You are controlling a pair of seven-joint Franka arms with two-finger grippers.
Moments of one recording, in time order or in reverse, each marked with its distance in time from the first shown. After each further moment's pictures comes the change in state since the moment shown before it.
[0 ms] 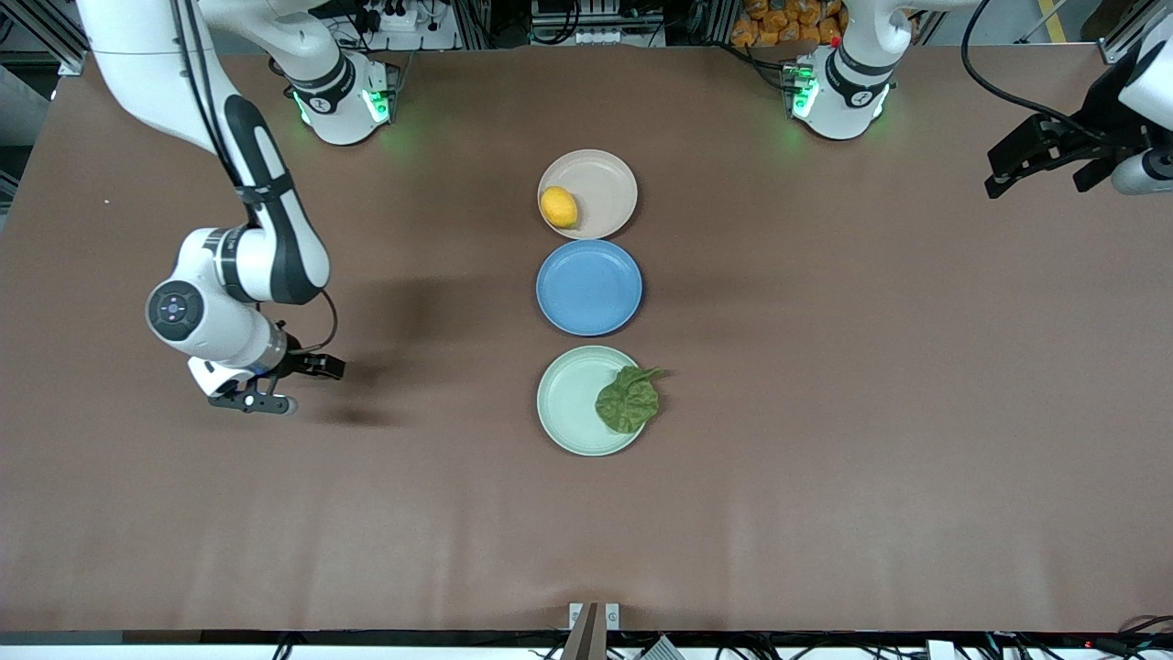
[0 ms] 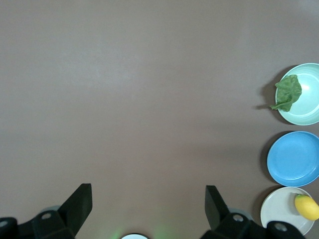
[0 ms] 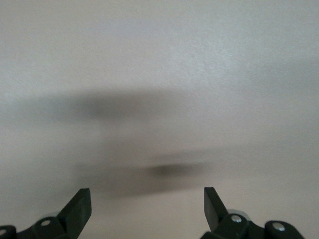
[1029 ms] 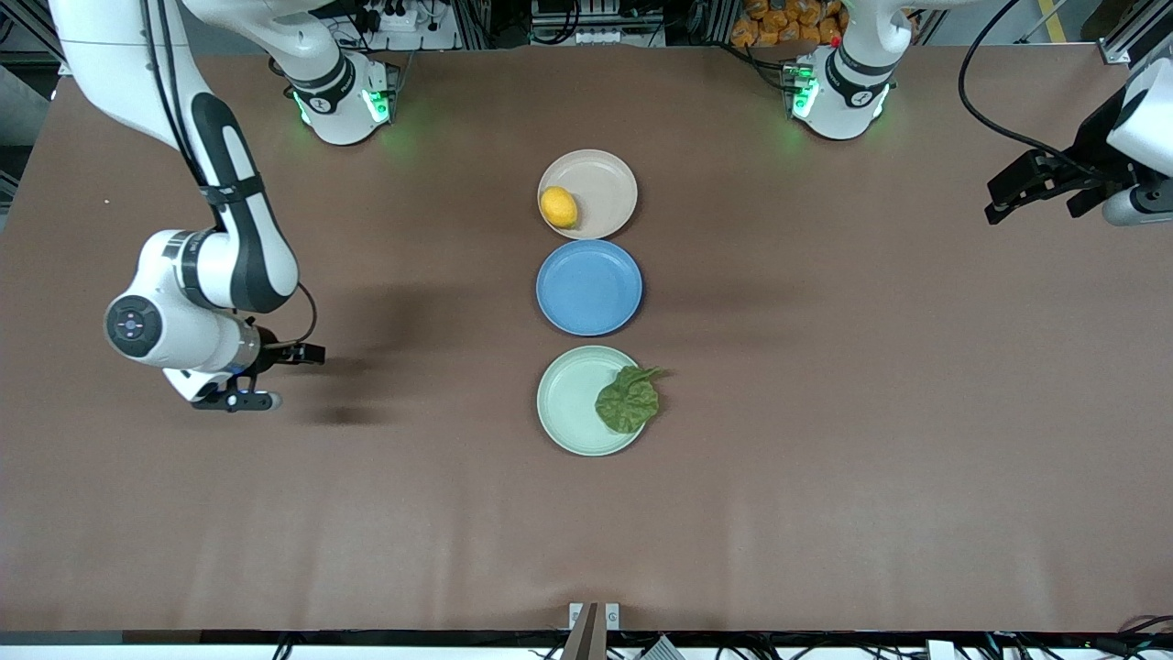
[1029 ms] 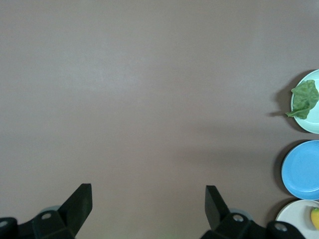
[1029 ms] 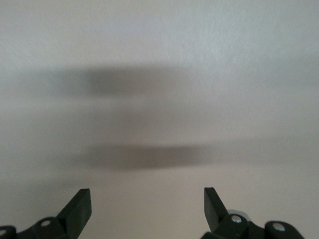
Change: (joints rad) left arm 0.051 -0.056 -0.003 -0.185 0.000 0.151 0.040; right arm -0.057 -0.009 0.005 0.079 0.000 -0.190 -0.129
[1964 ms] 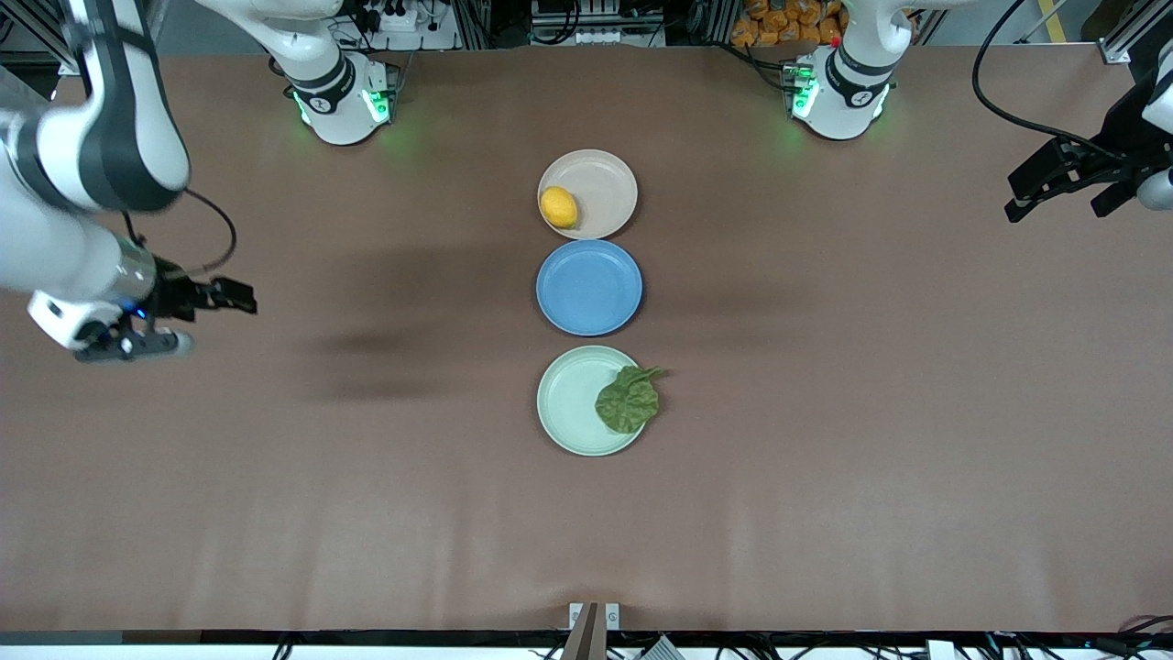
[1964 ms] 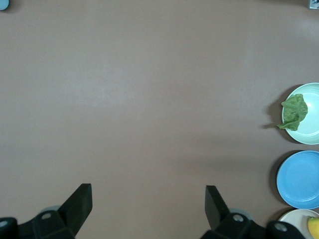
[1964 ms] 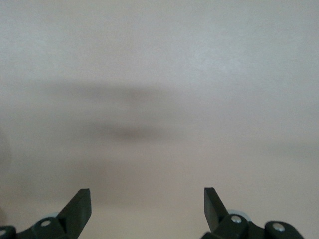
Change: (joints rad) left arm 0.002 0.007 0.000 0.058 0.000 0.014 0.013; right arm -0.388 -0.359 0.390 0.063 -0.149 -0.359 -0.030
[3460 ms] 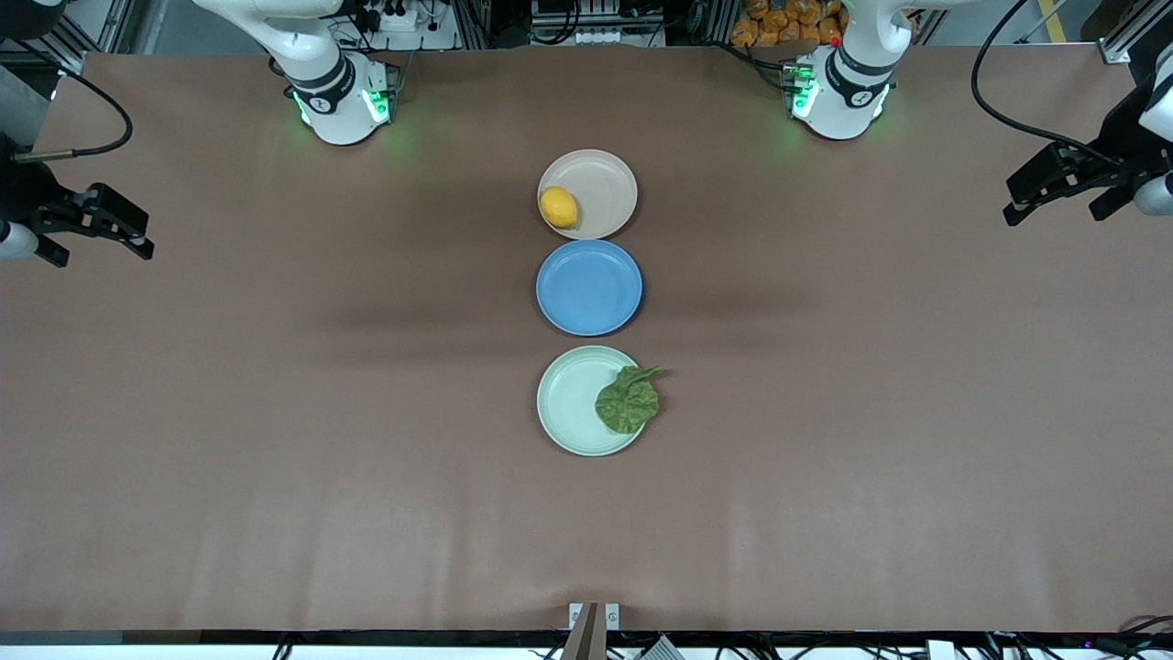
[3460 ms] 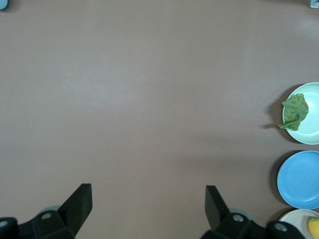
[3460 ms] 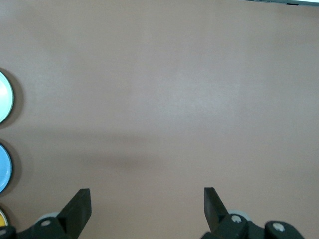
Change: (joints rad) left arm 0.000 0.008 0.000 0.004 0.000 0.000 0.001; right arm 0.053 -0.142 -0.063 0.210 -0.027 -0.147 0.000
